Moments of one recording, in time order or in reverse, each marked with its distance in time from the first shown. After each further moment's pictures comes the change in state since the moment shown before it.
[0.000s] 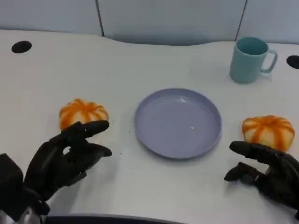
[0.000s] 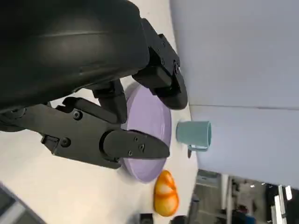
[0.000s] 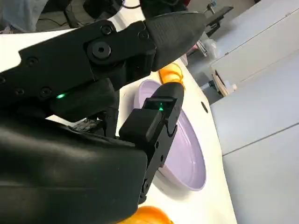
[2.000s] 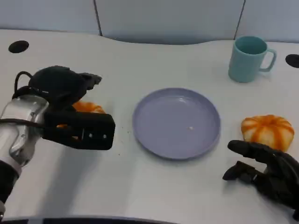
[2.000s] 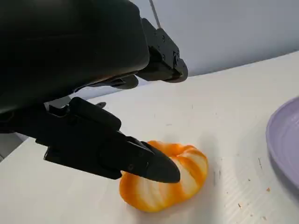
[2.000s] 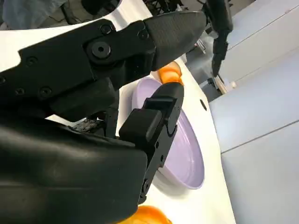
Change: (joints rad) left arm -0.490 0.349 -0.584 -0.005 1.113 0.309 0.471; right arm 0.020 0.014 0.007 -0.049 0.008 0.008 -0.030
